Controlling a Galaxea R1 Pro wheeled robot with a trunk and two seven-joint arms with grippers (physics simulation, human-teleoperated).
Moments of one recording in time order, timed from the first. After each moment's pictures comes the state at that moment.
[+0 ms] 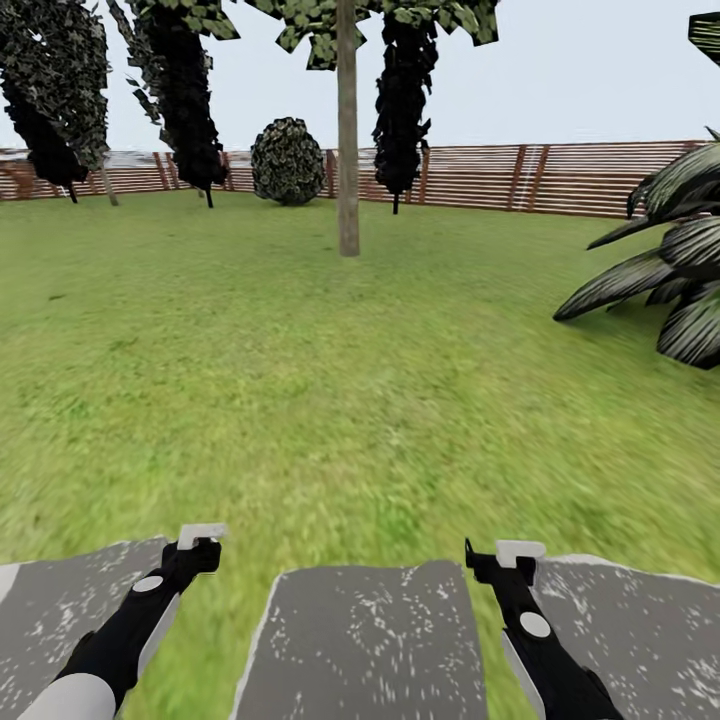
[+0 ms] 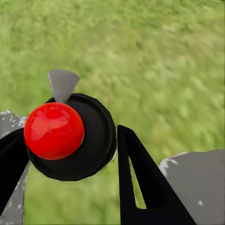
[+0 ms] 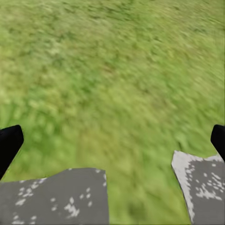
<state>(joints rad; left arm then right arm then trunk) -0.53 0.14 0.05 -0.65 0.01 0.06 -0.07 -0.43 -0.02 -0.02 -0.69 0.05 -0.20 -0.13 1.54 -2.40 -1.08</state>
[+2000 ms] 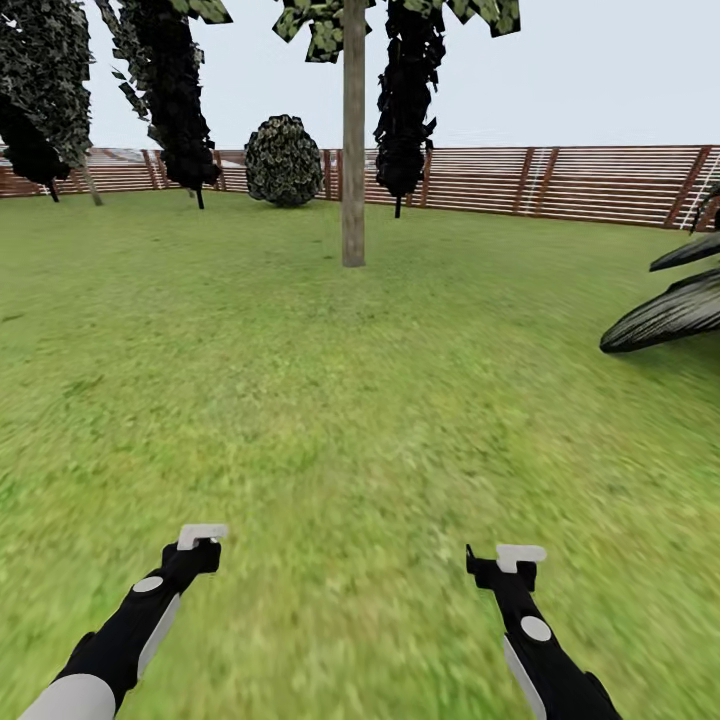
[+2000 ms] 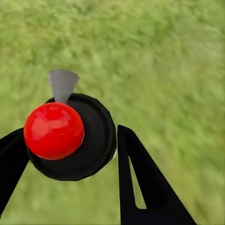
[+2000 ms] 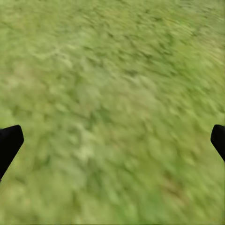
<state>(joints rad) -0.52 0.14 0.05 -0.65 0.01 0.06 -0.07 -0.43 -0.02 -0.02 -0.67 0.05 -0.20 -0.13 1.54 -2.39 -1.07</state>
